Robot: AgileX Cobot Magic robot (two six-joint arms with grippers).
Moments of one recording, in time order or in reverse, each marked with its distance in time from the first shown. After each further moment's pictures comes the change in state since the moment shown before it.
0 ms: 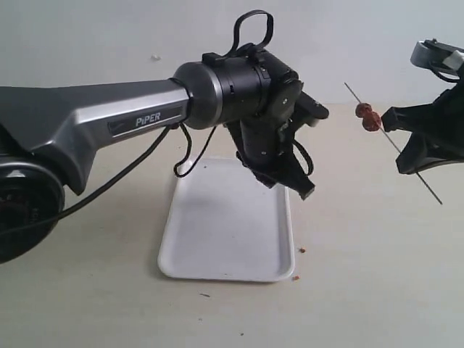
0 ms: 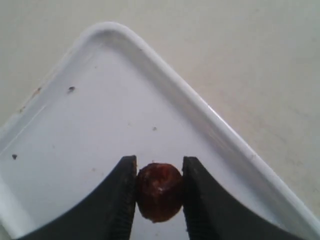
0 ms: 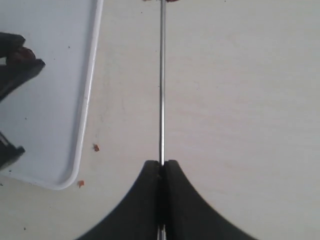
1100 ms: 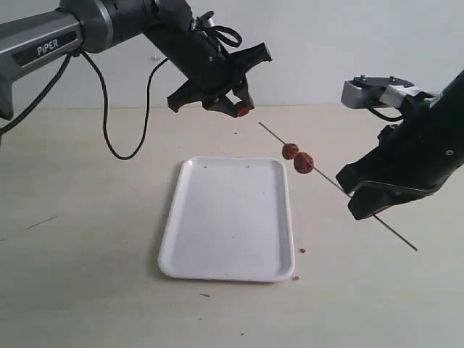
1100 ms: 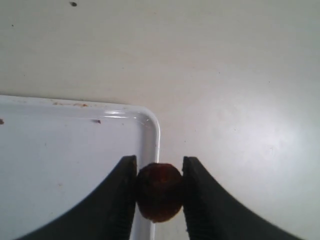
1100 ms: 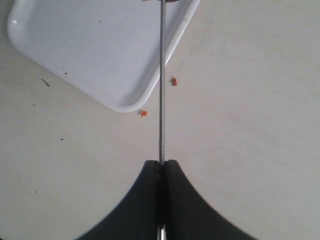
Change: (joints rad) left arm 0.314 -0.023 -0.163 -0.581 -0.004 -0.401; right arm 0.235 -0.066 0.084 0.001 0.067 -0.126
